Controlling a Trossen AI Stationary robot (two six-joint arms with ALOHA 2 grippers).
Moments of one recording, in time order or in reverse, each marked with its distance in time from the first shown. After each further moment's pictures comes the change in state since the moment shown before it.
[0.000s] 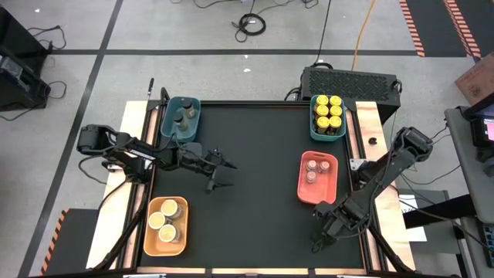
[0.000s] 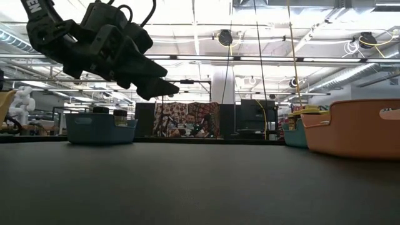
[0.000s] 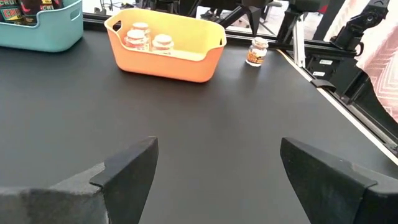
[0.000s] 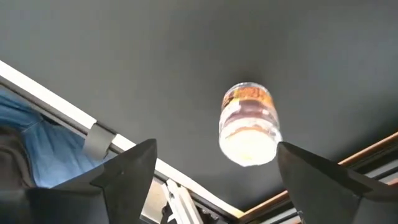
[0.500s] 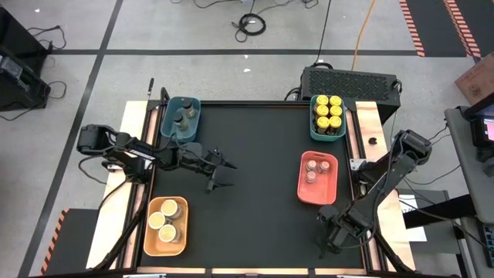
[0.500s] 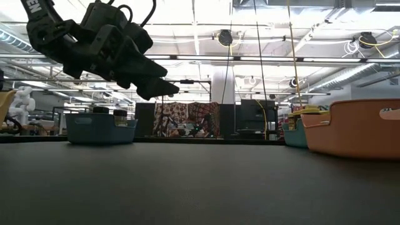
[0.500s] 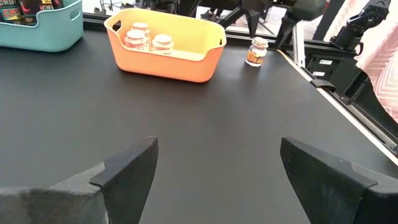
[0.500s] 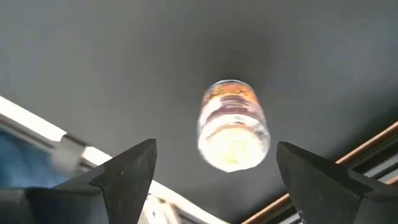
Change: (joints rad) left arm 0.000 0.000 0.000 0.000 0.000 0.000; right arm 0.093 0.041 -0.001 -0.010 0.067 0.117
